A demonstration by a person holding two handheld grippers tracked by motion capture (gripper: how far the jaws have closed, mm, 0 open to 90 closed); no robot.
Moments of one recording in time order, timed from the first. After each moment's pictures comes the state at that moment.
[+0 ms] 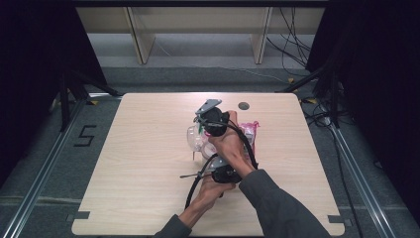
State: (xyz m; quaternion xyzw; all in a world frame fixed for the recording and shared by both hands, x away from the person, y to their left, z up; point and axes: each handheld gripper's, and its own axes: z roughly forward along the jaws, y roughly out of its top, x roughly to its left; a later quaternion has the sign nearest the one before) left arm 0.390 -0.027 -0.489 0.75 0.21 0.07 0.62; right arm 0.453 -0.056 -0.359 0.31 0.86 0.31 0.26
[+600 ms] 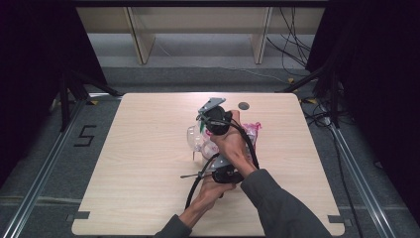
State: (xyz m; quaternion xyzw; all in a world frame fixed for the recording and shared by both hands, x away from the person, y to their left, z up) left arm 0.386 -0.035 -0.492 0.73 0.24 0.04 0.64; right arm 0.456 -0.063 -0.357 0.30 0.86 0.32 0.27
